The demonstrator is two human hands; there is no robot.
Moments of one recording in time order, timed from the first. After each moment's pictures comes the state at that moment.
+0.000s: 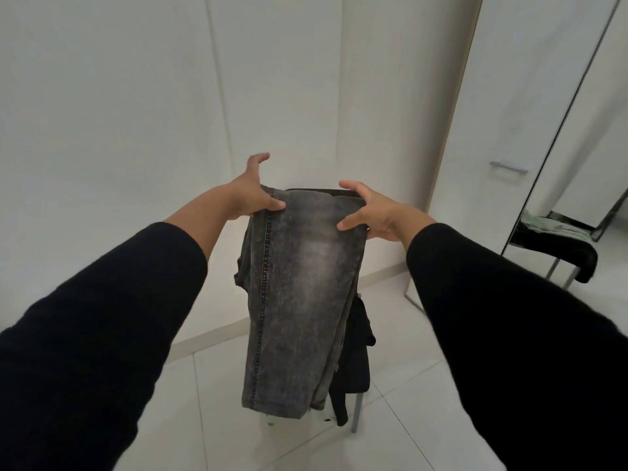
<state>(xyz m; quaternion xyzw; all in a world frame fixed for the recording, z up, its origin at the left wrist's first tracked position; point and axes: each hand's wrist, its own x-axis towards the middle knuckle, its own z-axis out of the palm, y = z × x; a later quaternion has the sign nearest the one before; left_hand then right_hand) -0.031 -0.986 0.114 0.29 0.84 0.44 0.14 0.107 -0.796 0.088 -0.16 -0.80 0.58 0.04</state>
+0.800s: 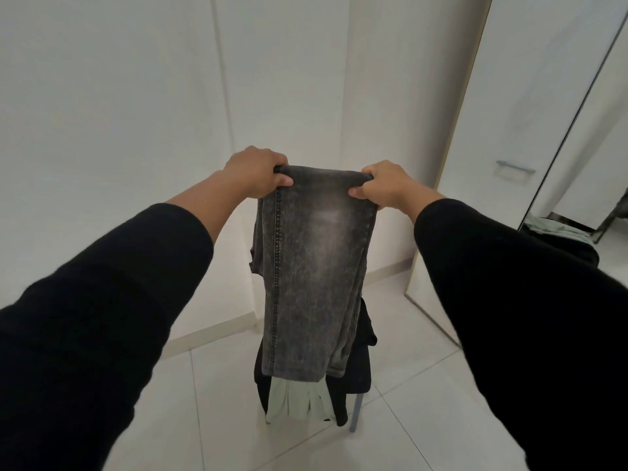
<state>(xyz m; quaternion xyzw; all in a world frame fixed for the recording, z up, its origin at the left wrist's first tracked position) -0.048 -0.977 0.127 0.40 0.91 0.10 -0.11 0.082 -0.788 0.111 -0.18 -0.93 0.28 0.14</state>
